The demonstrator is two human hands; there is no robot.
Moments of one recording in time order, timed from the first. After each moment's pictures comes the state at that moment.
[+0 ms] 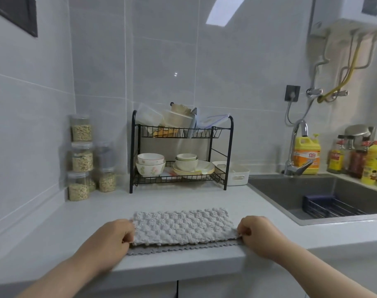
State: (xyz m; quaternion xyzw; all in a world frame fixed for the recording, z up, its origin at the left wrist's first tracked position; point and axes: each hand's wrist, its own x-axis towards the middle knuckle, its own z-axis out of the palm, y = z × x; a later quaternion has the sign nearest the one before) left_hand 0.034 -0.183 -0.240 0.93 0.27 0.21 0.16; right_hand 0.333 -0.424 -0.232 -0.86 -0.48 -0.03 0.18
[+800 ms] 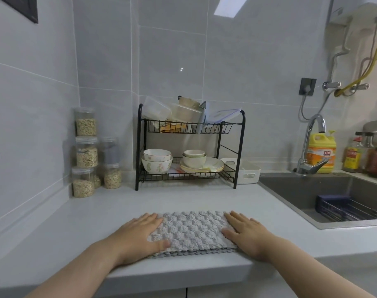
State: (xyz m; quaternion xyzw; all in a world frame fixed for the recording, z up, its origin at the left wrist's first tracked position) left_hand 0.080 -0.165 -0.247 0.96 0.25 0.00 0.10; right_hand 0.317 -0.370 -0.237 -0.86 -0.51 0.04 0.06
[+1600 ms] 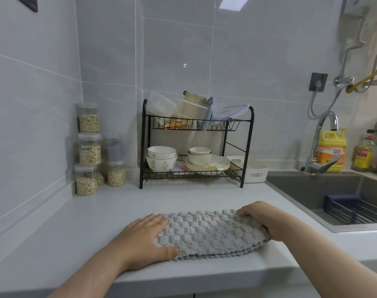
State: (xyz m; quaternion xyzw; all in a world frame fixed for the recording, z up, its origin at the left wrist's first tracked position) left_hand 0.080 -0.165 -0.250 0.96 0.25 0.01 0.09; right_hand 0.333 -0.353 -0.199 -0.82 -0.23 0.28 0.44
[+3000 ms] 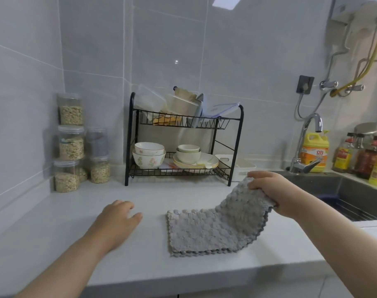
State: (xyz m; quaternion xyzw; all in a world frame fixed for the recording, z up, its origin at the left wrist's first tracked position) left_hand 0.095 -0.131 -0.255 0.86 0.39 0.23 0.22; right_hand 0.352 -0.381 -0.142 -0.74 -0.24 0.22 0.59
